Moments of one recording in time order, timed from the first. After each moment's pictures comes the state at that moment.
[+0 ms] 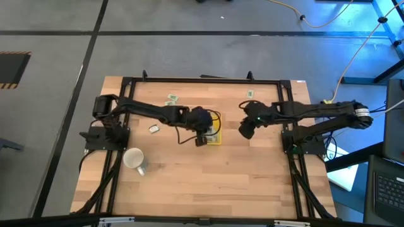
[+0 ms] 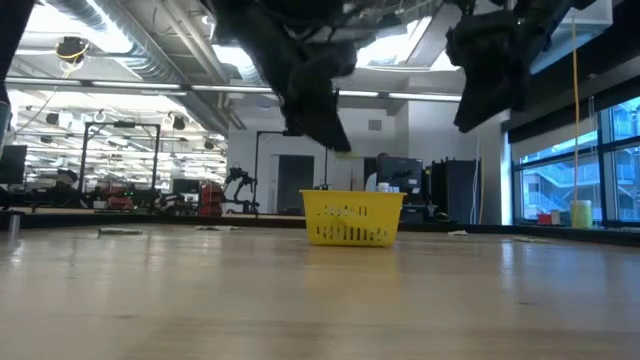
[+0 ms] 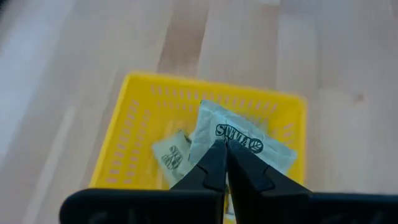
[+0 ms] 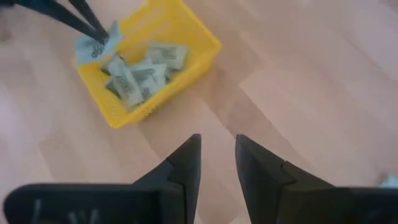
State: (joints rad) left arm 0.06 1.78 1.25 -0.32 -0.09 -0.08; right arm -0.06 1.13 0.88 -0.73 0.20 0.61
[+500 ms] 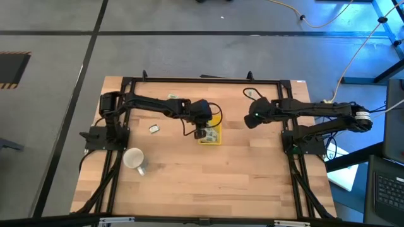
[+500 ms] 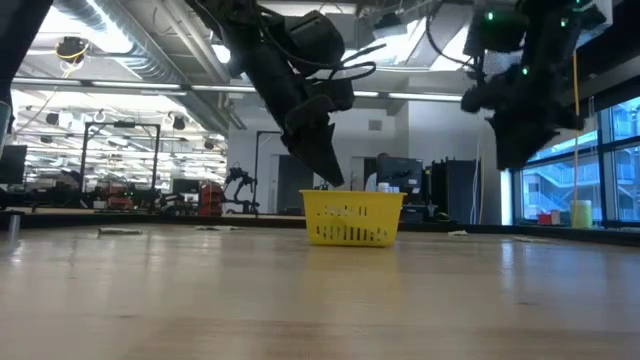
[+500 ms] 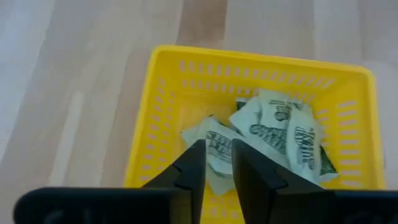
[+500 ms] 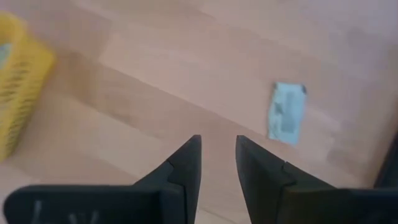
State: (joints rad) left arm 0.18 1.85 1.25 -0.33 0.01 0.05; right arm -0.22 1.14 0.79 -0.94 0.30 0.93
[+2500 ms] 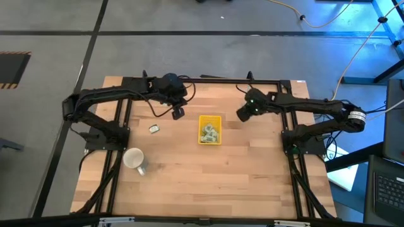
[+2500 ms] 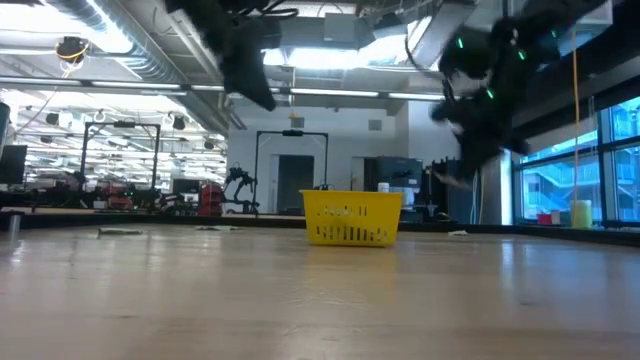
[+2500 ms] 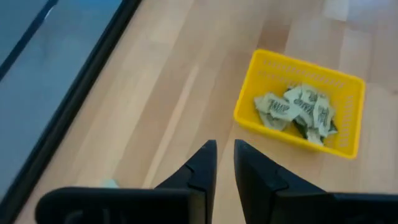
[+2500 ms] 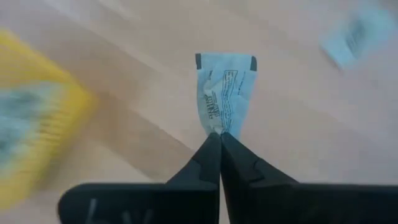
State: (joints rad) left arm 0.37 1.38 1.18 -0.66 0.01 0.01; right arm -0.40 1.24 0.76 -0.57 0.15 0.59
